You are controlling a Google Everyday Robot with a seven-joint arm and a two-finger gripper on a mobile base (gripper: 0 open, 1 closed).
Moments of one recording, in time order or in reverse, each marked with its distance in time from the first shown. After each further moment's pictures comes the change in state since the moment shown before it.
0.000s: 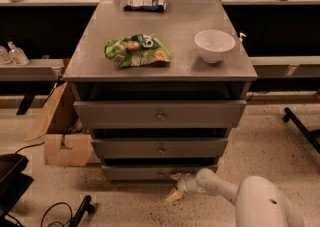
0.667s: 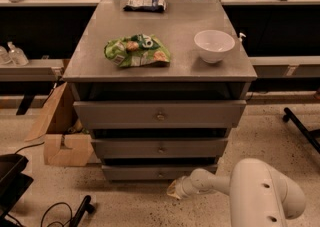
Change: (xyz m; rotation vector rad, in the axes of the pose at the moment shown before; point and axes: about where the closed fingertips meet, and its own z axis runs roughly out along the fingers) arm -0.005 0.031 -0.017 -0.073 0.129 -0.142
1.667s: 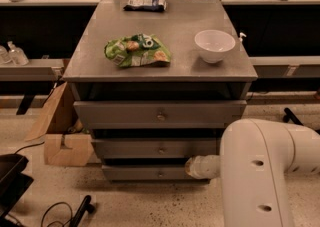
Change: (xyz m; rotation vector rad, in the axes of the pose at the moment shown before) arm -0.014 -0.085 -0.158 0.281 0.231 -0.148
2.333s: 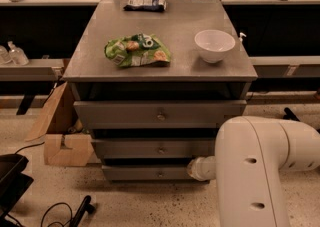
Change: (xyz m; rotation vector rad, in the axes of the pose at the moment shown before) arm 0.006 0.007 -0.003 -0.017 0.027 -0.011
